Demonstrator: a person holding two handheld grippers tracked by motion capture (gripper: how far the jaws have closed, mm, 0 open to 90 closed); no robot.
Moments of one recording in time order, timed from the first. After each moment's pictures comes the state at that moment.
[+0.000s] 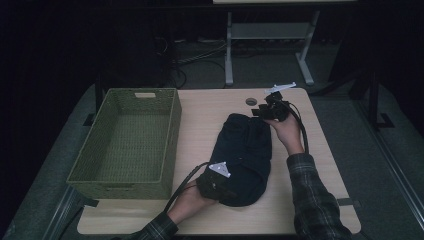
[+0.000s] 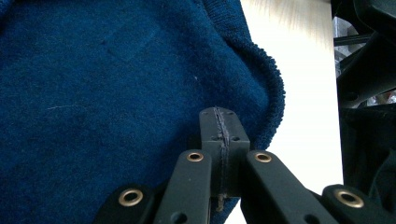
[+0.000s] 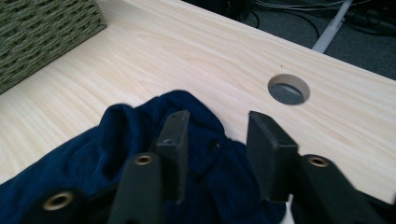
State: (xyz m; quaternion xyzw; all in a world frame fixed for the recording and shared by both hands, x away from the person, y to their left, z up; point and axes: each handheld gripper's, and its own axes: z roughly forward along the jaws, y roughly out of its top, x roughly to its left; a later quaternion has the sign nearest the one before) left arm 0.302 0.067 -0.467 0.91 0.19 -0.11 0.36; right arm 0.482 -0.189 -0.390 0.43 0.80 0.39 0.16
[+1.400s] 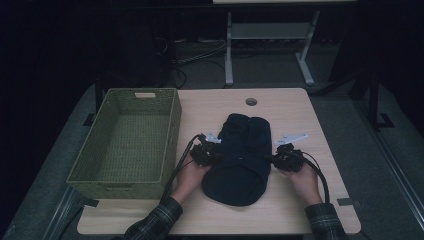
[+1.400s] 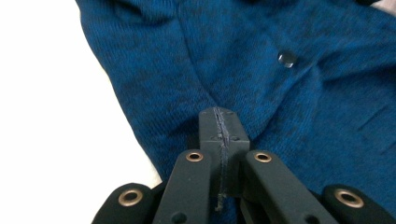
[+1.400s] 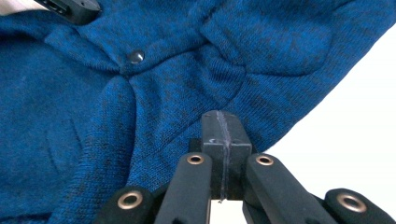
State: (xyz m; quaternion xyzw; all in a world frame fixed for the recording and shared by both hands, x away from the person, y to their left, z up) left arm 0.381 0.083 -0.460 0.88 0.33 0.08 0.34; right arm 0.353 -0.210 -0.456 0.41 0.84 0.35 0.11
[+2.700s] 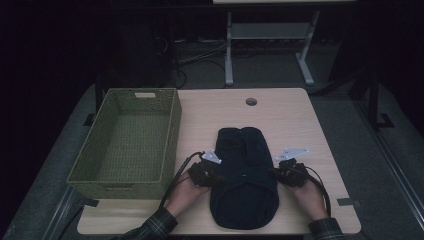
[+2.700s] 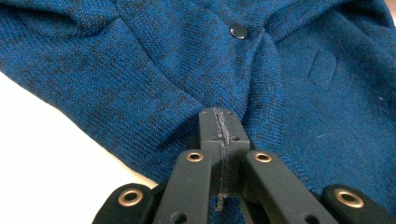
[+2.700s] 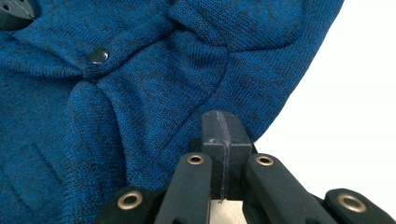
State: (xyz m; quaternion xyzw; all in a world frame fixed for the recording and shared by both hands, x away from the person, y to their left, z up) left arm 0.323 0.087 -0.460 0.90 0.27 -0.03 0.34; right arm 0.310 -0.211 -0.463 0.40 0.85 0.32 0.12
